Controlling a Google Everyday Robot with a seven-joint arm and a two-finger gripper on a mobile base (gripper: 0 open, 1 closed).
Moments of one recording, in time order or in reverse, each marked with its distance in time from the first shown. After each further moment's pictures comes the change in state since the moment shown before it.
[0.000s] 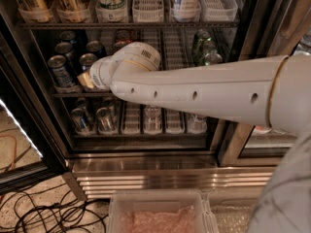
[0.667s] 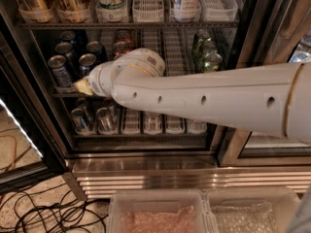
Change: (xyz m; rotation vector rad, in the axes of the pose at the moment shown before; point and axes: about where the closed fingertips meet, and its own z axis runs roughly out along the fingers) arm 0.007 0.027 -0.016 -0.057 -0.005 -0.014
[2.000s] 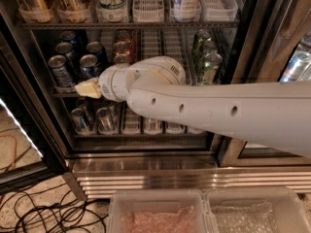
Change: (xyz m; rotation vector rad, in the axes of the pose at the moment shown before) arm 0.000 -0.003 -0.043 -0.009 -0.074 0.042
